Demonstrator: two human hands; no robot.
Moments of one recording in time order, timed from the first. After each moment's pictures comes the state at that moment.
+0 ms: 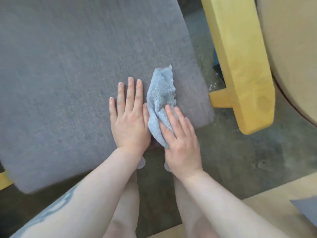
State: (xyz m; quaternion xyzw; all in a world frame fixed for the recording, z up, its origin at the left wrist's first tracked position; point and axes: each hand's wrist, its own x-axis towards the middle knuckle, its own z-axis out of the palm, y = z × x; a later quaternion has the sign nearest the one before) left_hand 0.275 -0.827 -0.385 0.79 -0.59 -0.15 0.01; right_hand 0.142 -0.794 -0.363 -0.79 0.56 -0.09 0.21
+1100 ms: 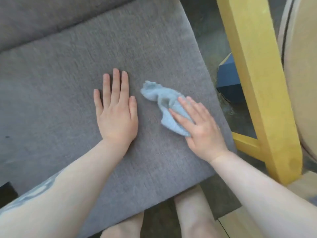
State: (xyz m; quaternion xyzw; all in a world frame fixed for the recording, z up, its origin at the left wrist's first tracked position) left_hand 0.407 -0.954 -0.405 0.77 -0.62 -0.16 0.03; right_hand 0.182 -0.949 -0.373 -0.84 0.51 0.00 0.20
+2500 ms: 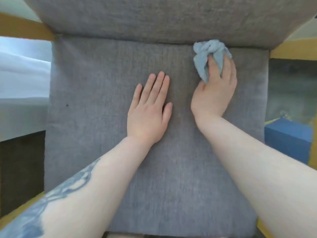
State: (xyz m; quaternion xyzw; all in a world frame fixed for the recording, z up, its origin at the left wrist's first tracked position) left_hand 0.455 -0.976 -0.408 0.82 -0.56 -0.13 0.07; right_hand 0.351 -1.094 -0.409 -0.78 0.60 -0.12 0.12
